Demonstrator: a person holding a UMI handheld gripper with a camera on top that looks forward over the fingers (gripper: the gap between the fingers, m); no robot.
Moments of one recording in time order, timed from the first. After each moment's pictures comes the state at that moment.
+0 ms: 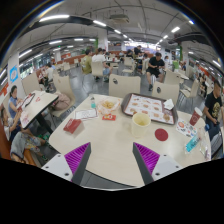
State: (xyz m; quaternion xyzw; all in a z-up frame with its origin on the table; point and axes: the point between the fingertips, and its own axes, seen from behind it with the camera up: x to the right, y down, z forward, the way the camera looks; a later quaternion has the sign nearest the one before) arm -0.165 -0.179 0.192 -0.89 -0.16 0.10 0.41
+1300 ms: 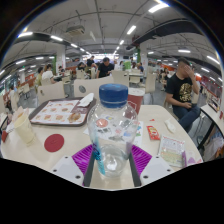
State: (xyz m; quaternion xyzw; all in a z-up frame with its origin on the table) arm 0.253 0.035 0.041 -0.87 0.02 -0.01 0.49
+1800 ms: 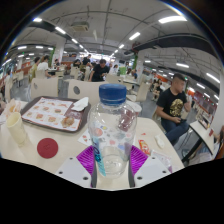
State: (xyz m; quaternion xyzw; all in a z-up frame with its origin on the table) arm 0.254 0.058 0.077 -0.86 -0.01 -0.12 0.50
